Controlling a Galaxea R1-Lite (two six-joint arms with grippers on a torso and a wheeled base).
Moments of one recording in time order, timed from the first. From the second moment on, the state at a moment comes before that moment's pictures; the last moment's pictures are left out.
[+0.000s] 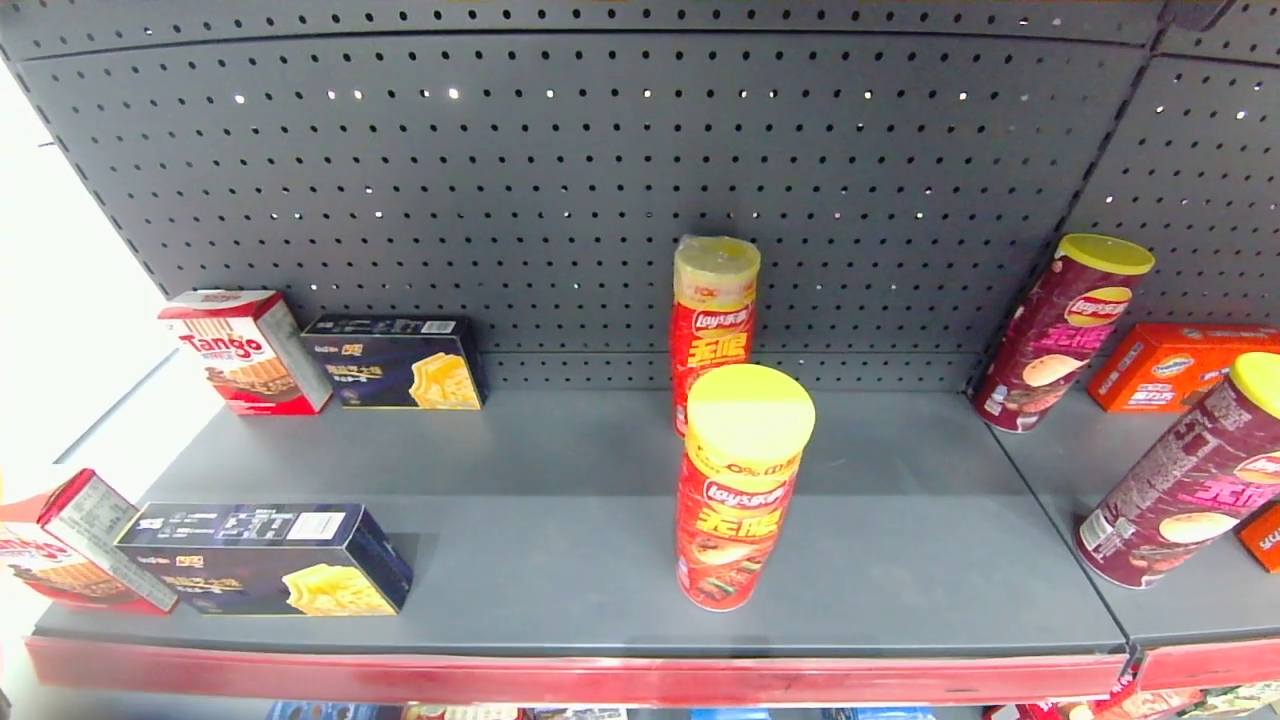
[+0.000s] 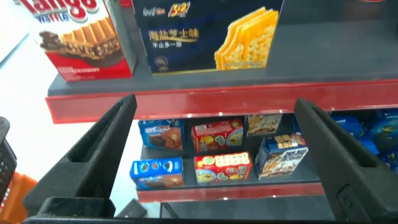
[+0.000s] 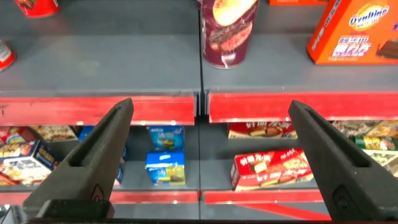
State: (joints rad) left arm 0.00 0.00 0.00 0.00 -0.03 0.02; right arm 0.00 0.00 0.00 -0.01 -0.02 0.01
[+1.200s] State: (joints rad) left arm 0.00 0.00 0.00 0.00 0.00 0.00; right arm 0.00 0.00 0.00 -0.01 -0.02 0.01
